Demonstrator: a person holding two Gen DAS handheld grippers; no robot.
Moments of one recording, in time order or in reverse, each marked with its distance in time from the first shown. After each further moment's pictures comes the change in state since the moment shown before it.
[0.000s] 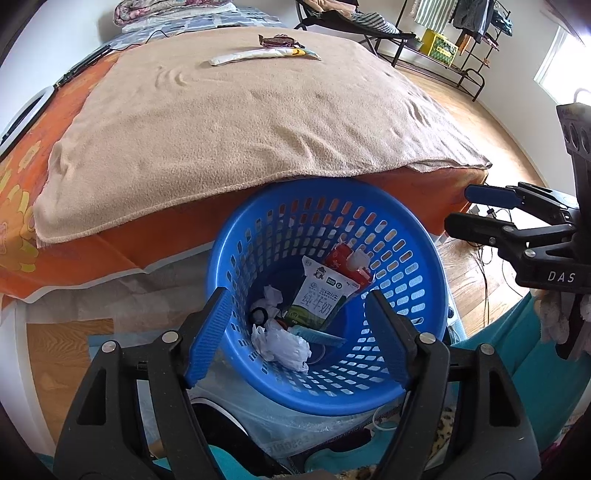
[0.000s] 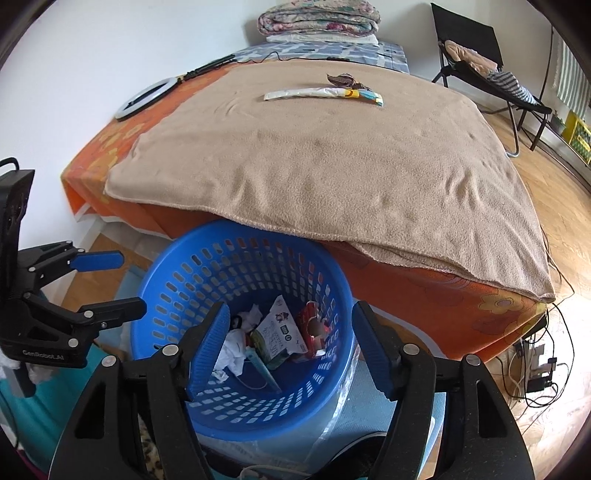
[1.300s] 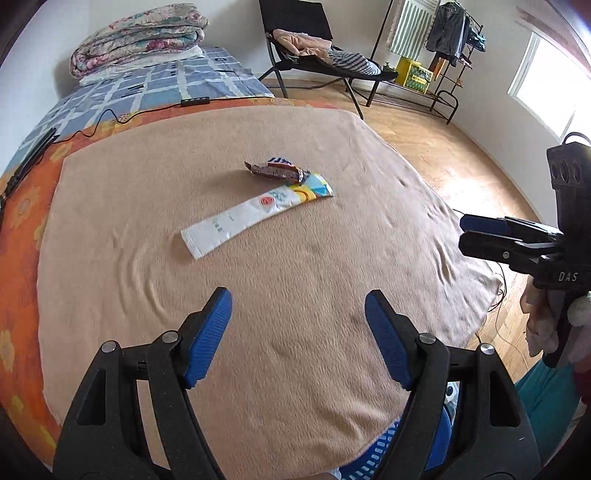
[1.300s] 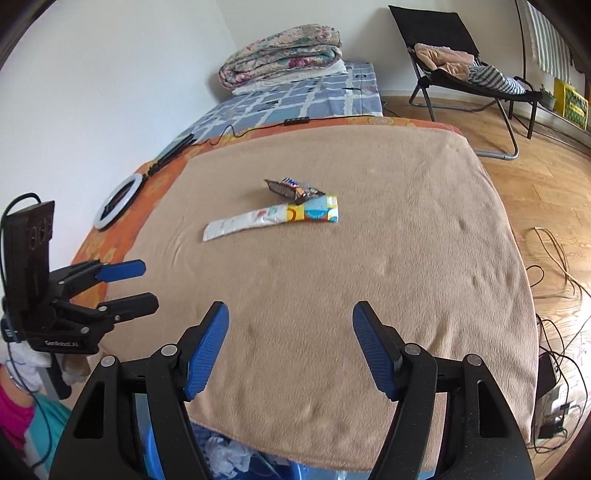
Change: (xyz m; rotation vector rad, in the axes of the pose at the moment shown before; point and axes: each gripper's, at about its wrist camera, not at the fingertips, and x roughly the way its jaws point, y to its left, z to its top) left arm 0.042 0.048 0.252 0.086 -0.113 -0.110; right arm 0.017 -0.110 0.167 0.191 -0.143 0.106
